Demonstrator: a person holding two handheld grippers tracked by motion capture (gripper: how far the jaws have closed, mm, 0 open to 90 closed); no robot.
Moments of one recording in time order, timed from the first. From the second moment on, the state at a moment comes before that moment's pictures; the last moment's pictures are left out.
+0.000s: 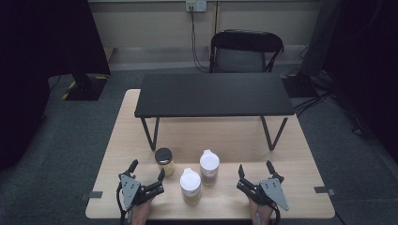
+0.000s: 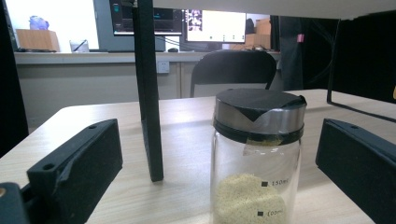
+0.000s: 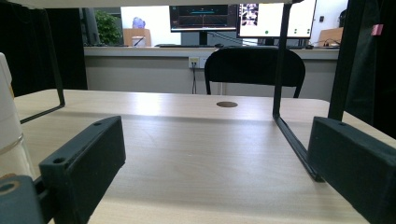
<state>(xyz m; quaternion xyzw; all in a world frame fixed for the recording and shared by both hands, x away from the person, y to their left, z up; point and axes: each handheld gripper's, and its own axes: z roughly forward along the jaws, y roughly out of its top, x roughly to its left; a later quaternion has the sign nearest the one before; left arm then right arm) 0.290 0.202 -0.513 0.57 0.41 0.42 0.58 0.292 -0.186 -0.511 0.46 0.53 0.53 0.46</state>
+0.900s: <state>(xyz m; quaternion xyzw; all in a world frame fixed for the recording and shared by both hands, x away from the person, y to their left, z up) 0.290 0.206 -0.502 0.57 0.42 0.40 0.58 0.291 -0.186 -0.511 0.47 0.53 0.53 0.46</state>
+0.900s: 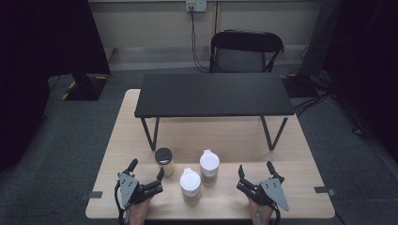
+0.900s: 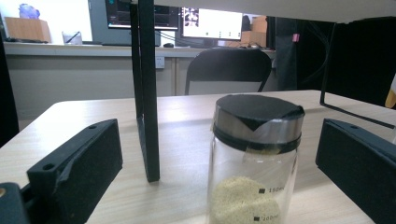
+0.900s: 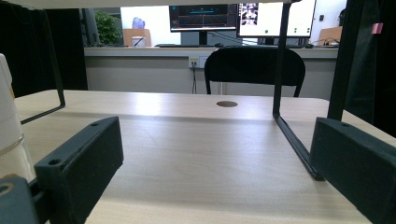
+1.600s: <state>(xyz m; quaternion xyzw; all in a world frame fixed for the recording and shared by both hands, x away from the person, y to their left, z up) 0.293 0.197 -0.489 0.59 0.40 0.39 0.59 0.291 -0.186 -0.511 0.46 0.53 0.53 0.46</state>
